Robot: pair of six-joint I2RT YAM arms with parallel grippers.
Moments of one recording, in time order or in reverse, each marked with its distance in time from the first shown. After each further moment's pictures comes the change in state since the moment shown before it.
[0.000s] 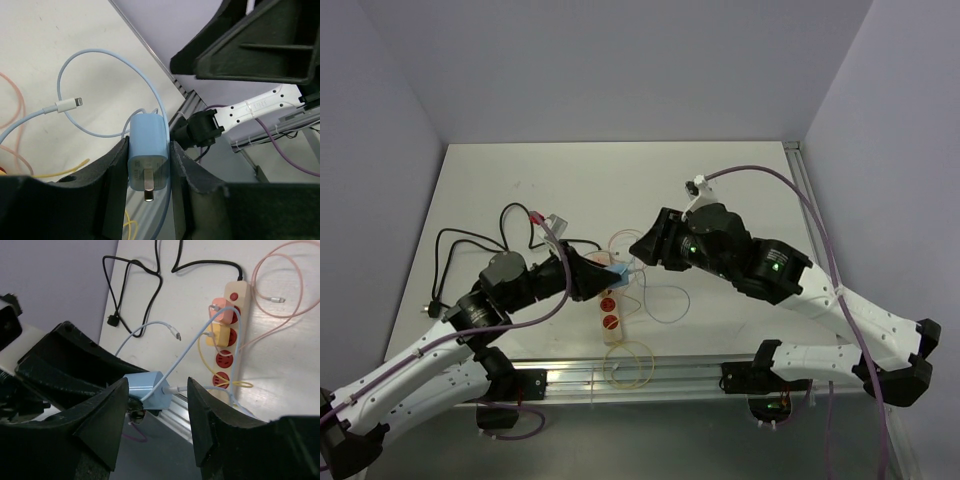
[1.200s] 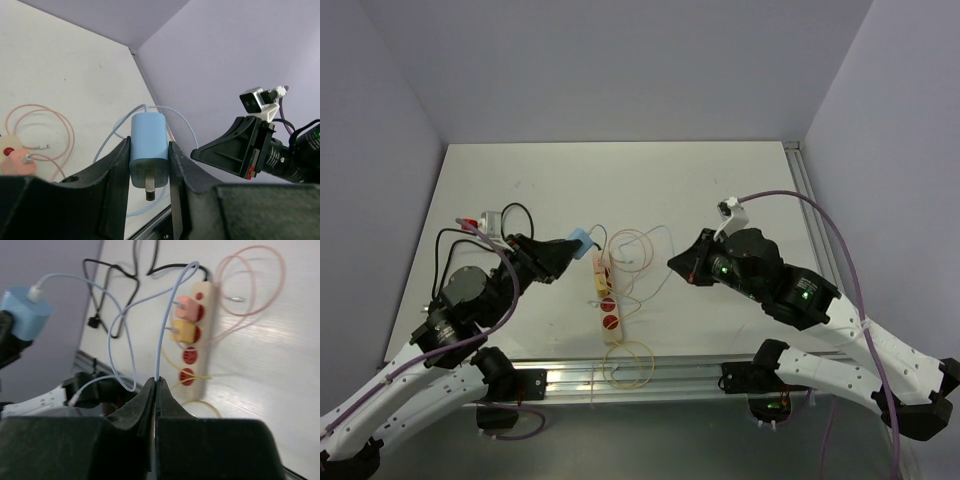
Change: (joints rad) left arm -0.005 -0.182 0.061 -0.107 -0.475 -0.117; right arm -0.096 -0.229 -0.250 0.066 -0.066 -0.064
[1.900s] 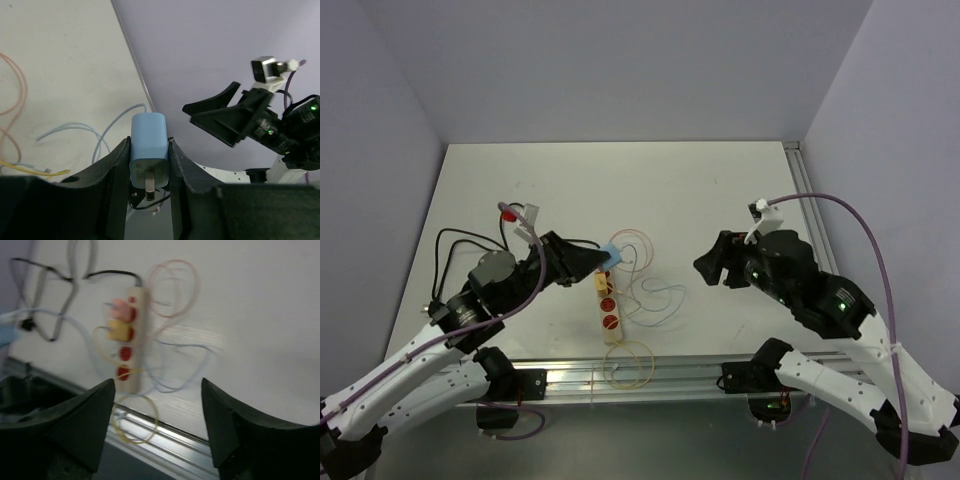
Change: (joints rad) left arm 0.000 0.126 0.021 -0.008 0.203 -0.171; right arm -0.154 -0.075 0.092 -0.354 0.131 -0.227
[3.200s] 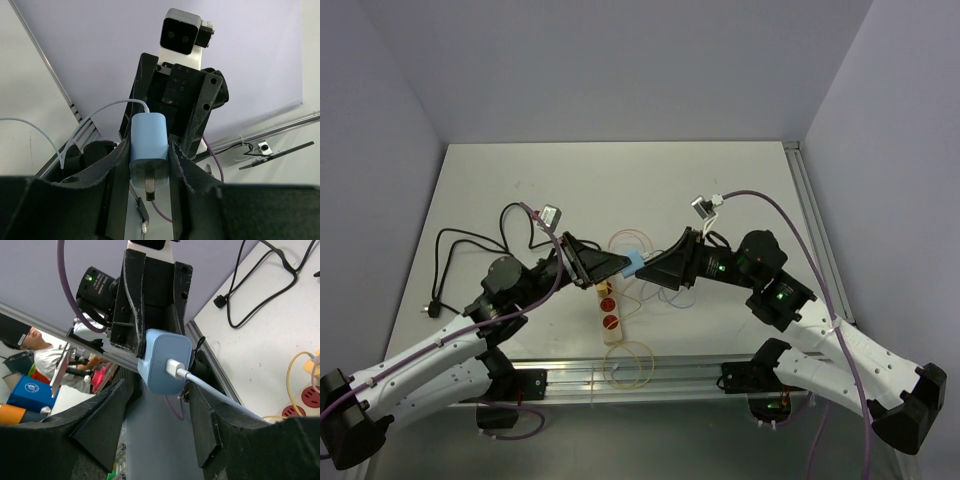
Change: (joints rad) left arm -0.003 0.148 -0.167 0.585 0.278 -0.299; right arm 0.003 0.055 -0.361 1.066 -0.796 0.301
